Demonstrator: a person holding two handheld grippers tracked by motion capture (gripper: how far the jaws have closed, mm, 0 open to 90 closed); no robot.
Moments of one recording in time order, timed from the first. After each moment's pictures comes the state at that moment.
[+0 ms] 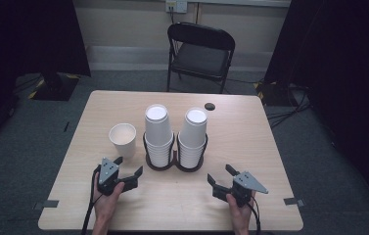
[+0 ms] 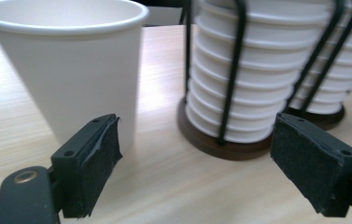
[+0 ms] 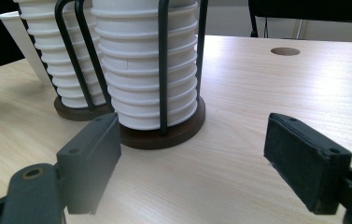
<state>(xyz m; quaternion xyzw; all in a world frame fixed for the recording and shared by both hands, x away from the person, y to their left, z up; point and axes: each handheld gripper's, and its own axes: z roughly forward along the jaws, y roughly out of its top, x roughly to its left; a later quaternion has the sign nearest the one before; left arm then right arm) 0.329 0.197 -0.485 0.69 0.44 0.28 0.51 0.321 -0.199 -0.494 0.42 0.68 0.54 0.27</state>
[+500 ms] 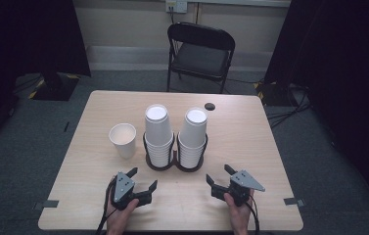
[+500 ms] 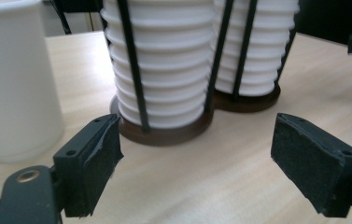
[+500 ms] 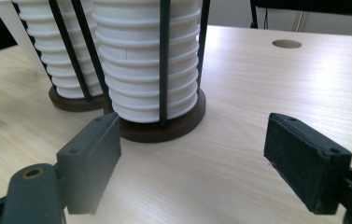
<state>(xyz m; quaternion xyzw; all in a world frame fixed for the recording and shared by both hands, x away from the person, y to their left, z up) 0.296 0.157 -0.495 0.69 0.40 0.29 0.53 0.325 -0.194 -0.494 0.42 0.70 0.52 0.27</state>
